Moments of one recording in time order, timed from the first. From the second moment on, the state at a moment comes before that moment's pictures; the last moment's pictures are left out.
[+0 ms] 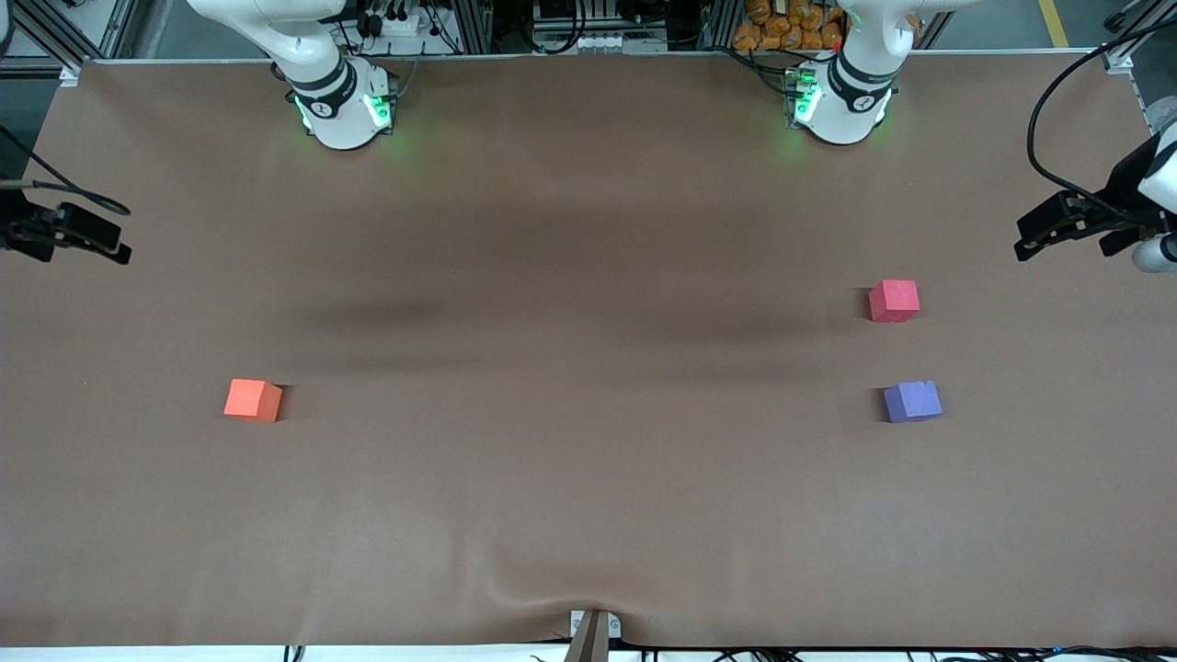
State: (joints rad) left arm 0.03 -0.01 -0.07 -1.59 0.02 1.61 -0.08; right arm 0.02 0.02 -0.12 -1.61 0.01 1.58 -0.05
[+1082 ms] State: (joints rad) left arm 0.03 -0.01 -0.07 -1.59 0.02 1.60 -0.08; right arm -0.02 0.41 -0.13 -1.69 0.01 1.97 -0.12
